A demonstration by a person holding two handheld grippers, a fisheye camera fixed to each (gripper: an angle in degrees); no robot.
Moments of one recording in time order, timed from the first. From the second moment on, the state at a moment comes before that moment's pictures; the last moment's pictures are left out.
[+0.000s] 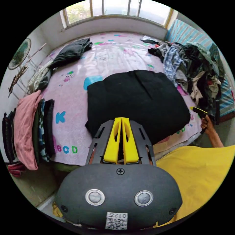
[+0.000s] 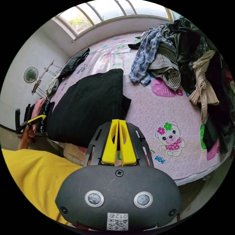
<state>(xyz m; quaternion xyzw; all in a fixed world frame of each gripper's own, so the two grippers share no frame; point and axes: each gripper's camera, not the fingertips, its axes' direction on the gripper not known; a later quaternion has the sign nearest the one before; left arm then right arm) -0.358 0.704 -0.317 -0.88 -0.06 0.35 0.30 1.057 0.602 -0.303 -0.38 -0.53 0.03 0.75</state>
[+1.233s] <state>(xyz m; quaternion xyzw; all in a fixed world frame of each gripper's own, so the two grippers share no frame) -0.238 0.949 -0.554 -0.90 0.27 0.35 -0.01 1.044 0.701 -0.158 -0.53 -0.80 0.01 0.28</state>
